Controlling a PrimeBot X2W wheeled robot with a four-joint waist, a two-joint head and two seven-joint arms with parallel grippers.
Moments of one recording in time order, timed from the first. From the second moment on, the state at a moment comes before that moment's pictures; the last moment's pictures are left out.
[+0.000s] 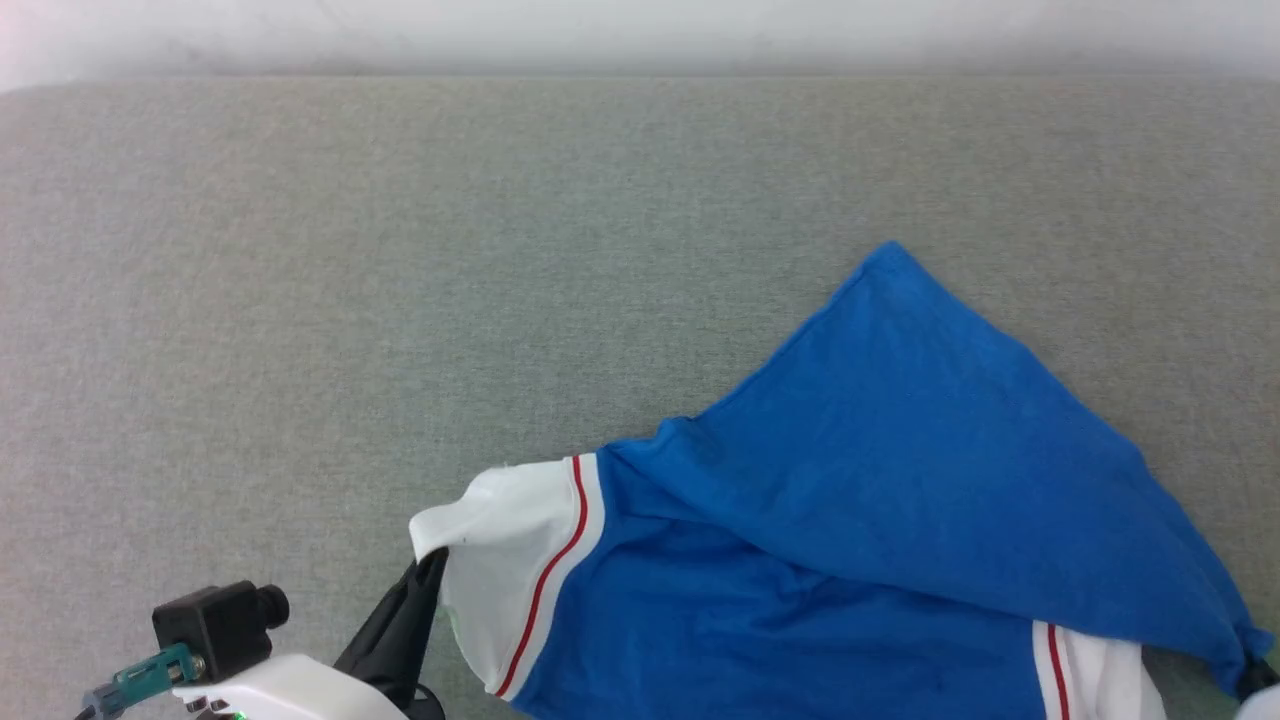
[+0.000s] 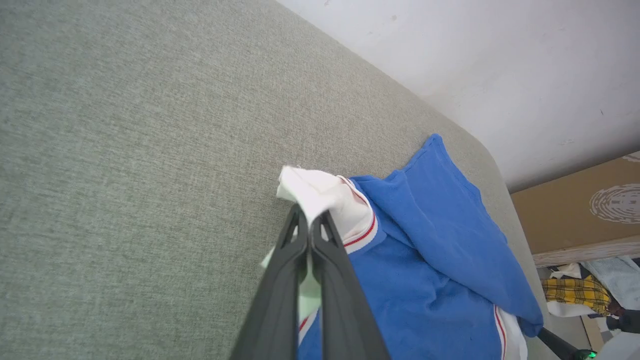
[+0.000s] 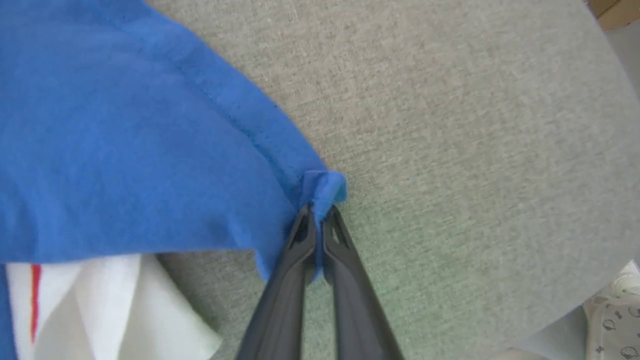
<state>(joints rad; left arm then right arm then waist) 0.16 0.55 -0.41 -0.46 -0.99 0.38 0.03 0.19 -0.05 -0.47 -0.01 0.23 0.13 0.42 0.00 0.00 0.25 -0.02</state>
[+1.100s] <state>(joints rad) 0.04 0.46 -0.50 -0.39 -0.98 0.30 0.01 -0.39 -0.46 -0.02 -0.06 0.28 0.13 0.76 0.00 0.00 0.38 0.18</state>
